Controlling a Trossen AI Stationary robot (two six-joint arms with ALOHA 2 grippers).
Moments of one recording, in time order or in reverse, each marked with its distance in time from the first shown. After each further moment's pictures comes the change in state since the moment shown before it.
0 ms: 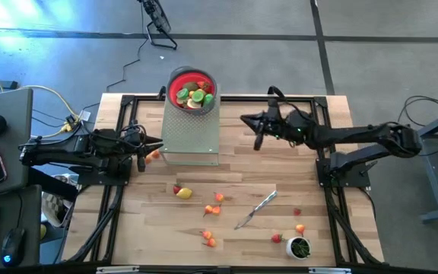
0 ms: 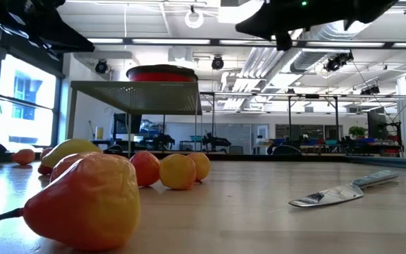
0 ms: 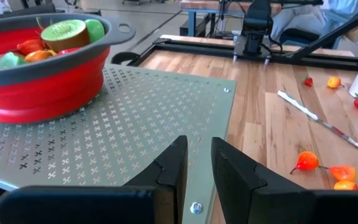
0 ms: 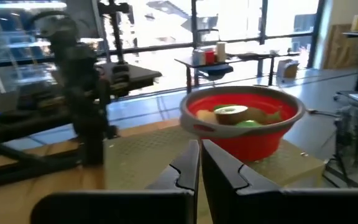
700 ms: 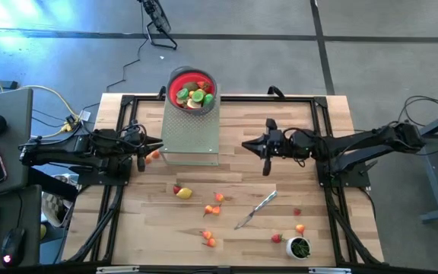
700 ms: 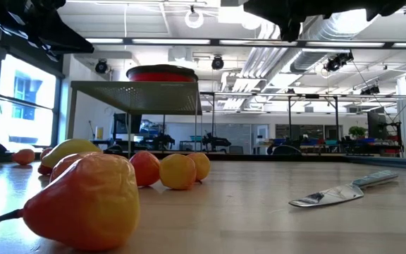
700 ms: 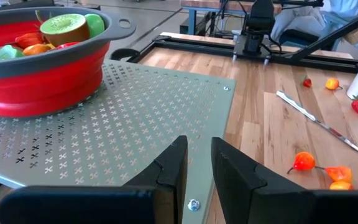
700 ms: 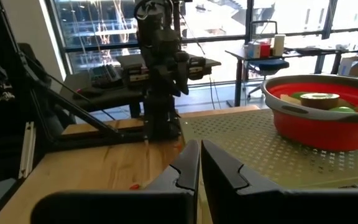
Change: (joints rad) left arm 0.000 0.000 0.000 -0.010 0.002 -0.027; right arm 0.219 -0.062 -0.066 -0.014 -0.002 -0.002
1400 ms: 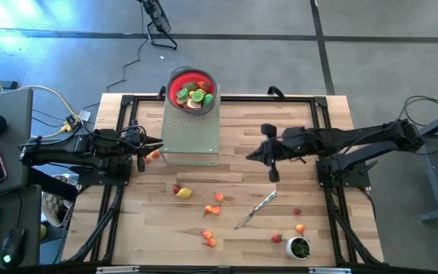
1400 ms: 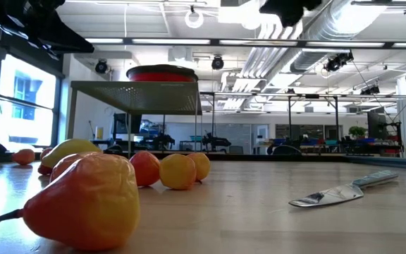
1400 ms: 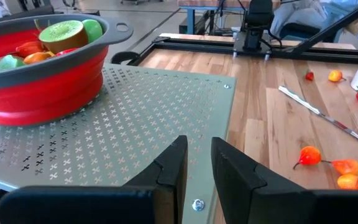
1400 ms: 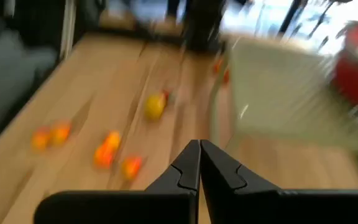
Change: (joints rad) left arm 0.000 0.000 0.000 0.000 0.000 0.056; right arm 0.048 0.014 0.288 -0.704 -0.139 -0.161
